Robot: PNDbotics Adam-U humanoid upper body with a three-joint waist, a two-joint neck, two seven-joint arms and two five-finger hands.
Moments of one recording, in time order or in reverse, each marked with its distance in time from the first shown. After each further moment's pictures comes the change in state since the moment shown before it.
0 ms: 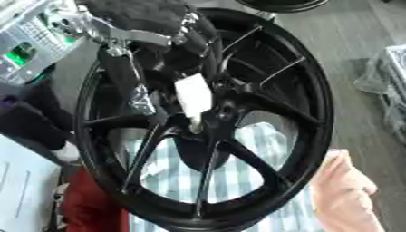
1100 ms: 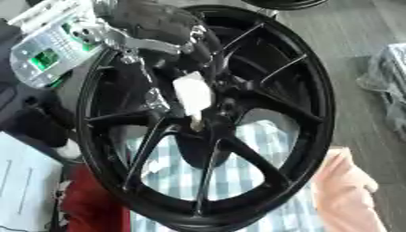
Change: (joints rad) left arm 0.002 -0.027 -0.046 0.059 0.047 -0.005 0.005; right arm 0.000 0.000 0.002 0.000 -0.001 0.011 -0.020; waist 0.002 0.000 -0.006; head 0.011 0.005
